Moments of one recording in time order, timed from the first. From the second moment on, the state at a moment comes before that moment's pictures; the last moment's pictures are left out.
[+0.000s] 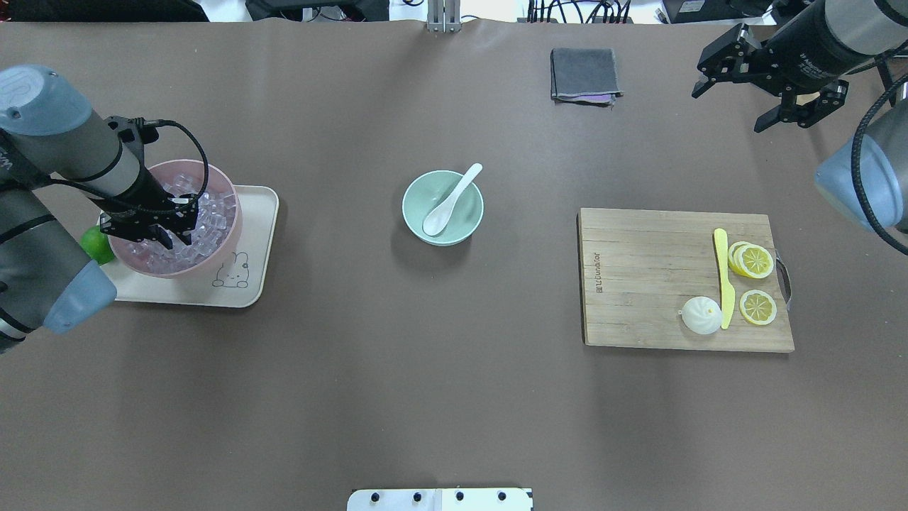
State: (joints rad) left arm -0.87 -1.85 -1.73 -1.66 -2.19 -1.12; right arm 1.12 -1.19 1.93 -1.60 2.26 1.22
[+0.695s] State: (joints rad) left arm -0.89 -2.00 -1.83 -1.48 -2.19 -1.13; right arm 1.19 -1.23 1.93 -1.68 2.30 1.02
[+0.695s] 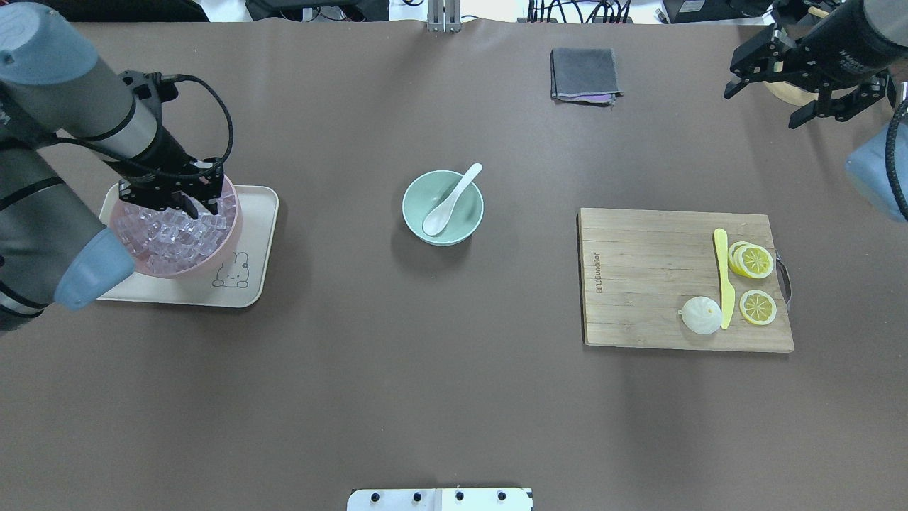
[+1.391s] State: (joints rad) left arm -0.73 -2.43 -1.53 -1.48 -2.13 -1.35; right arm 1.30 -1.34 1.93 -1.72 2.34 0.75
